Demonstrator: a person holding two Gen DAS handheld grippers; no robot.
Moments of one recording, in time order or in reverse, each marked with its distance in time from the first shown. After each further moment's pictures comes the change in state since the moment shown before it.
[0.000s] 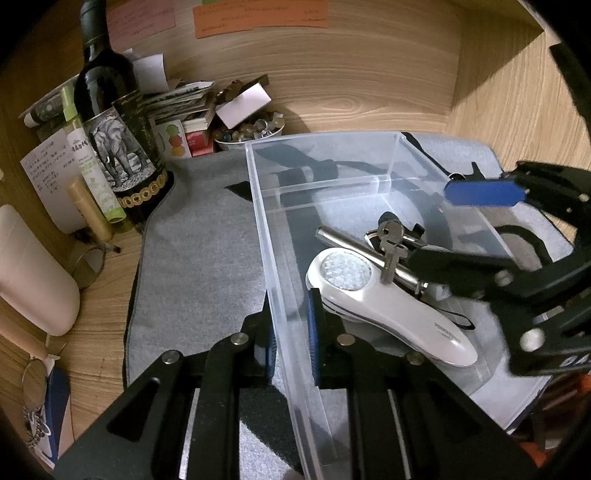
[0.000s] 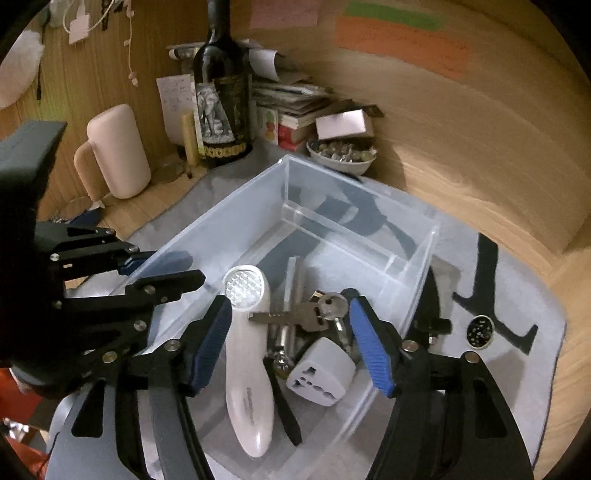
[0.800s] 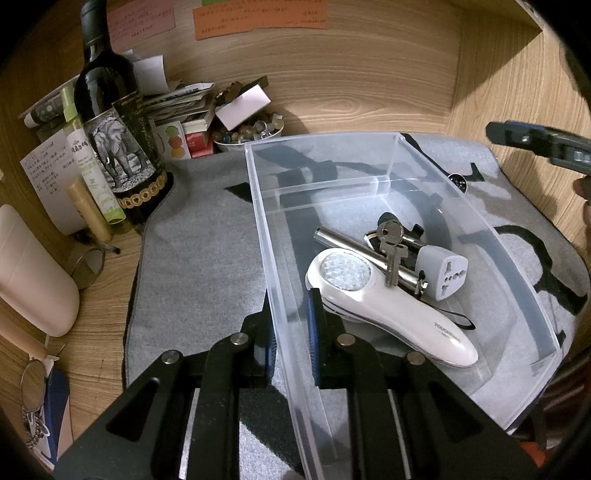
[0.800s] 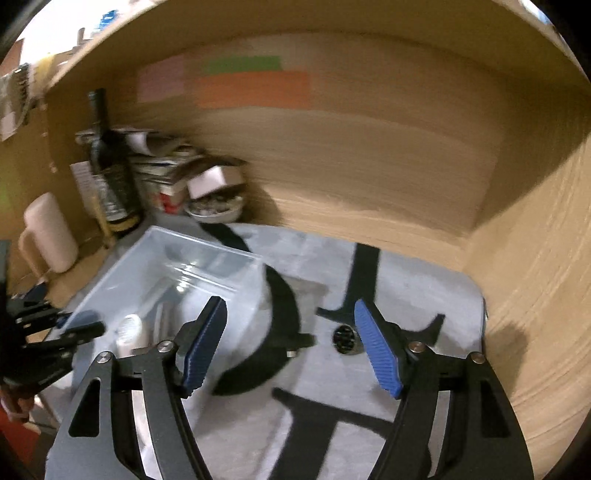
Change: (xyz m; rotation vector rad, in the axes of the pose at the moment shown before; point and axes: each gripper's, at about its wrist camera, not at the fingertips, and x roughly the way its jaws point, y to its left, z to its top) left arm 0.000 0.000 0.000 0.002 -0.002 -0.005; right arm -0.056 -0.102 -0.006 0.223 -0.135 -0.224
